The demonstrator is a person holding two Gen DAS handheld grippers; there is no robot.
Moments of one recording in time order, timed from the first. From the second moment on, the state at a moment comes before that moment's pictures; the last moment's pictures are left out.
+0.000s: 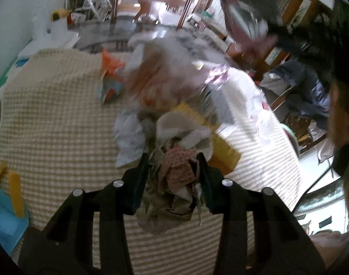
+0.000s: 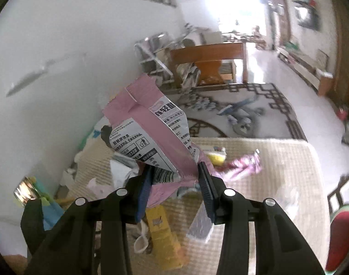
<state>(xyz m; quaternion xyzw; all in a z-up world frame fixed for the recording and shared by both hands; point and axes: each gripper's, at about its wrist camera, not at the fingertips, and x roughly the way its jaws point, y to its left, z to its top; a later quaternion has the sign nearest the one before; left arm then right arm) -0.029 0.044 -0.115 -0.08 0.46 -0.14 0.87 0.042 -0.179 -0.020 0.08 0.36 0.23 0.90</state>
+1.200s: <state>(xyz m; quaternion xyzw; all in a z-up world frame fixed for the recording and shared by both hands) -0.006 -0.053 -0.068 -0.09 0.42 -0.19 0.88 -0.013 -0.311 -0.078 0.18 0.42 0.12 0.88</state>
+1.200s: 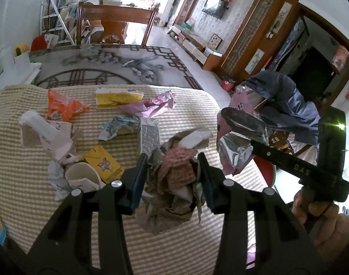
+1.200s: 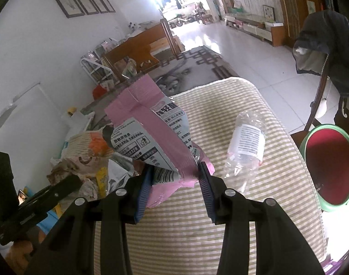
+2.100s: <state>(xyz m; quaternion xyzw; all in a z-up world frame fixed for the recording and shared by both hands) 0.025 -0.214 -0.076 -0.06 0.44 -0.24 0.86 -0.009 -0.472 -0.094 0.23 0.43 0.05 0.87</state>
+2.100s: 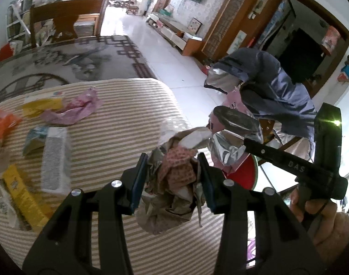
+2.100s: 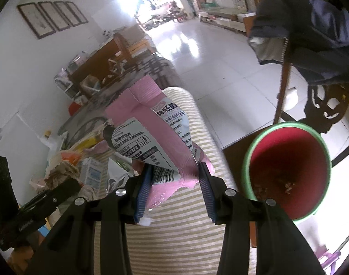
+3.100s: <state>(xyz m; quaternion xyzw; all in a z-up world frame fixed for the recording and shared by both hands) 0.041 -0.395 -0.099 0.01 0.47 -0.36 0.80 -0.063 -0.635 -0.151 0.32 0.45 -0.14 0.82</state>
